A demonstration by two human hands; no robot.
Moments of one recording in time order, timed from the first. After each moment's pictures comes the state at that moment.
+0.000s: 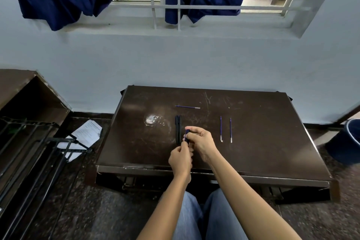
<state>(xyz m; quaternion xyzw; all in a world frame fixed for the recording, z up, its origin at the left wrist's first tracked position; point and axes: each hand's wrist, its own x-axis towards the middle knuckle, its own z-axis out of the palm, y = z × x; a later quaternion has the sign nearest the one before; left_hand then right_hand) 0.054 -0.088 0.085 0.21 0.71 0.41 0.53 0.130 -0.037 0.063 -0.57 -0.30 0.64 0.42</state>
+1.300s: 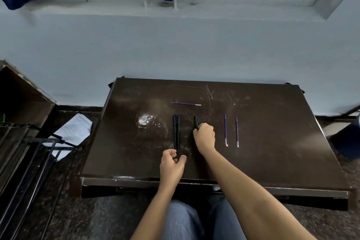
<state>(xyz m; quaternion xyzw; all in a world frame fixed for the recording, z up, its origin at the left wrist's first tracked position) 0.015 -0.040 0.004 0.39 0.73 0.29 0.48 0.135 0.059 -0.016 -0.81 -0.48 0.31 0.17</state>
